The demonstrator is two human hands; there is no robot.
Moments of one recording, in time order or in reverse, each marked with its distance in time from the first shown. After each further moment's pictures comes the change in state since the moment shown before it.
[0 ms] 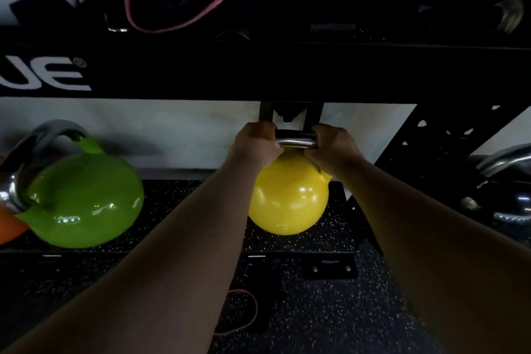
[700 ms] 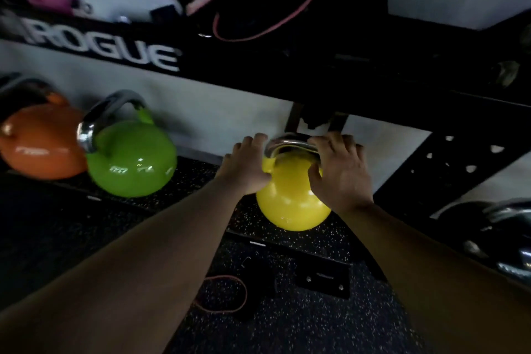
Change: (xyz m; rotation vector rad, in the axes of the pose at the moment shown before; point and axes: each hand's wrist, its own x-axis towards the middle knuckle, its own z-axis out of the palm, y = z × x) left_hand -0.095 -0.023 -0.029 -0.002 0.004 -0.139; right_hand -0.064 -0.026 -0.018 -0.268 0.219 -0.398
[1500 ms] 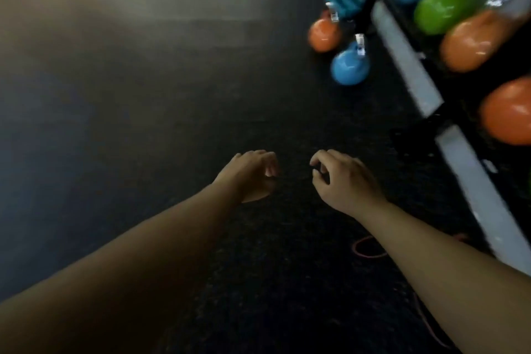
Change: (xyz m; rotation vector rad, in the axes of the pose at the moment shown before) left_hand -0.768 -0.305 -0.069 -0.155 0.339 -0.979; right_hand -0.356 -0.627 -0.034 0.459 -0.590 -1.285
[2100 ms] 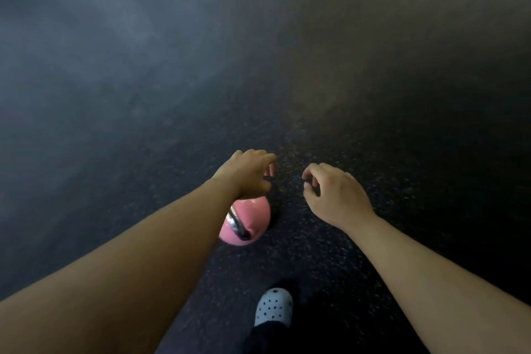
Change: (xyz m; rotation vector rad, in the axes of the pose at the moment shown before) left_hand -0.535 -0.433 -0.023 -0.137 0.108 -0.825; right_hand -0.003 -0.595 0.317 0.087 -0.483 -0.735
